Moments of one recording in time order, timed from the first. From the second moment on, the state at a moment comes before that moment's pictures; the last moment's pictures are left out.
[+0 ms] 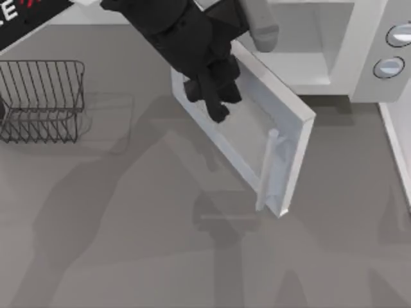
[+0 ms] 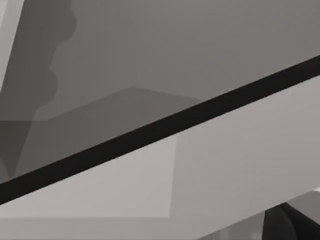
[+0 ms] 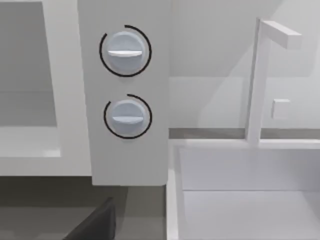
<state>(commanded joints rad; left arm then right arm) -0.61 1.91 1.86 -1.14 0.37 0.72 0.00 0.00 0.00 0.00 0.00 0.00</state>
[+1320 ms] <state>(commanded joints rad) -0.69 1.99 1.98 -1.14 0.34 0.65 0.00 0.00 0.00 0.00 0.00 0.00</state>
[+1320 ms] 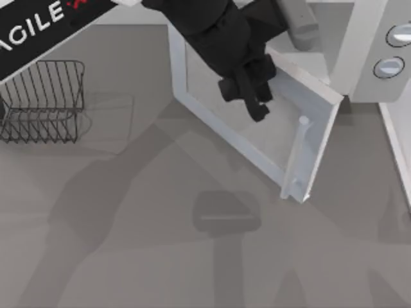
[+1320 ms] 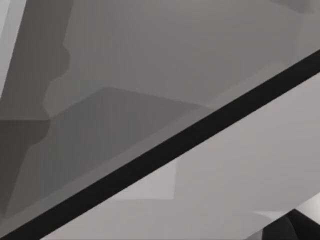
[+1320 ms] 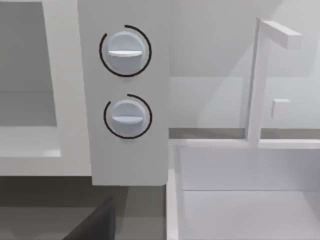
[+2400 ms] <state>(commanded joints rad) -0.75 2.07 2.06 -1.20 0.34 0.60 0.00 0.00 0.00 0.00 0.00 0.00</state>
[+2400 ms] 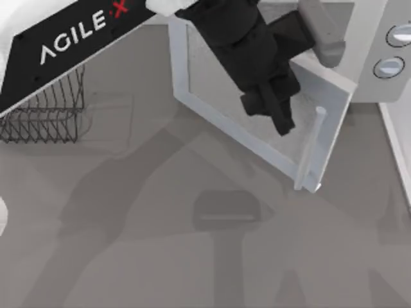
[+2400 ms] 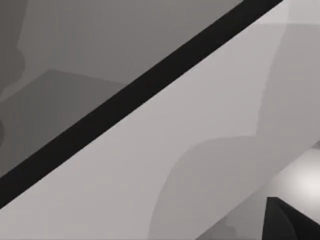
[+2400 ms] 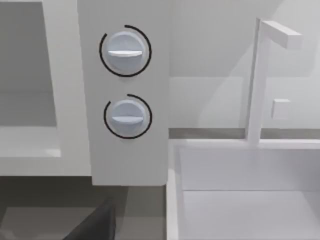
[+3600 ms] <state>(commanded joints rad) -0.80 2.11 2.18 -1.25 0.33 0.58 0.00 0.00 0.00 0.00 0.00 0.00</state>
